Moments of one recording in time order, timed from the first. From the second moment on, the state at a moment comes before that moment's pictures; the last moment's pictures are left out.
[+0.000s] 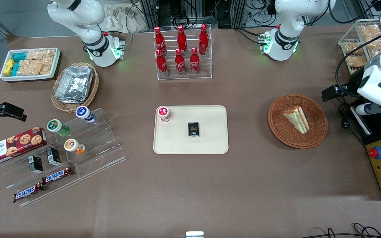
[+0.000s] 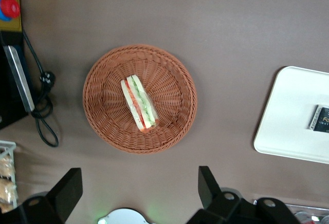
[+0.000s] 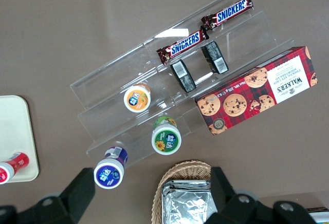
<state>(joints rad) -0.09 0.03 0.02 -1.64 -0.02 1.52 -0.25</state>
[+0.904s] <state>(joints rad) -0.10 -0.07 0.01 -2.25 -0.02 2.08 -0.85</state>
